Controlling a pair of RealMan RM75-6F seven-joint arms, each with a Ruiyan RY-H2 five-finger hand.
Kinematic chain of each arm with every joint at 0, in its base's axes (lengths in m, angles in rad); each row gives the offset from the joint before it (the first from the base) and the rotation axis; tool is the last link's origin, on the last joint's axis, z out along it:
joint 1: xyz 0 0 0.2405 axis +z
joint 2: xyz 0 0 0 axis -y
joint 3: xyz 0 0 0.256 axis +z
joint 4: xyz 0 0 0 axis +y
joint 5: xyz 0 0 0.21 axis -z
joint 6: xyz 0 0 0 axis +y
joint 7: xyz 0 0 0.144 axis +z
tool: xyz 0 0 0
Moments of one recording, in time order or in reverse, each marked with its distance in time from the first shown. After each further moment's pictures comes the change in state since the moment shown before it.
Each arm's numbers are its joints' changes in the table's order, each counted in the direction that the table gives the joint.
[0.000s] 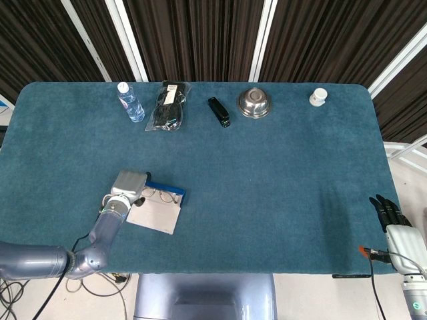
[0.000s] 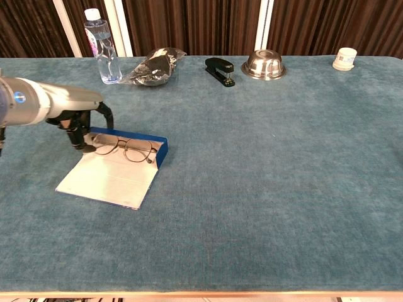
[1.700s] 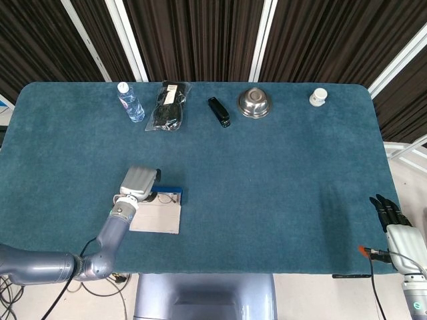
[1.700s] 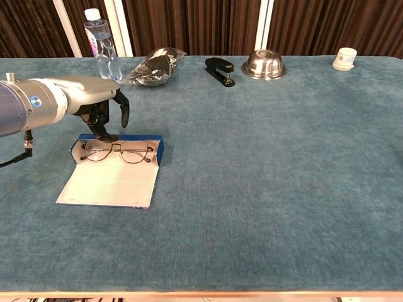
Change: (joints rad) left arm 0.065 0.109 -0.040 0.066 -0.235 0.098 -0.102; right arm 0.002 -0.005 0.000 -0.003 0.000 -0.006 0.014
